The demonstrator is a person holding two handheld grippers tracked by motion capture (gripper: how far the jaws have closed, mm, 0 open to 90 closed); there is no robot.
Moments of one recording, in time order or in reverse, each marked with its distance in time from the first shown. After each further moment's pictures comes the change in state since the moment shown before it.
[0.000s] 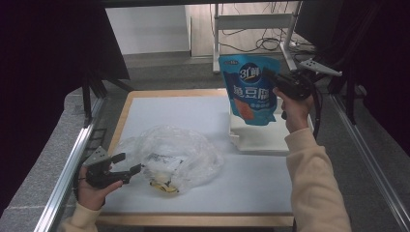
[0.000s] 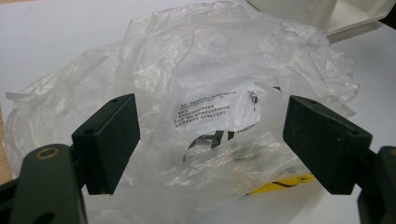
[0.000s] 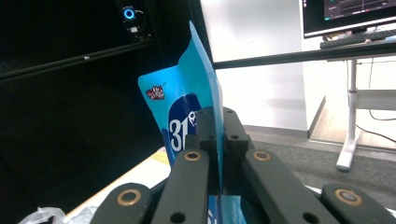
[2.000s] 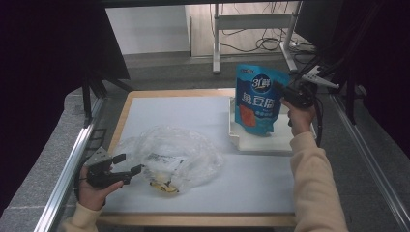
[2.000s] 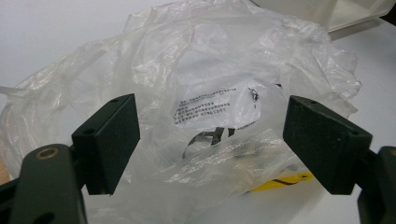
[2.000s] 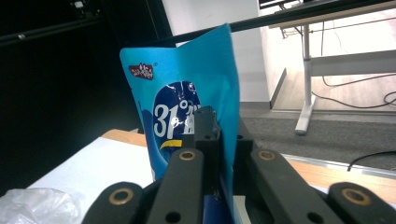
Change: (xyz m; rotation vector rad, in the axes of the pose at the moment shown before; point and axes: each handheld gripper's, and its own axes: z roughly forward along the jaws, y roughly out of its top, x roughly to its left) left arm 0.000 -0.002 0.002 0.006 -0.003 -0.003; right arm -0.065 -0.054 0.001 0.074 -0.147 0.036
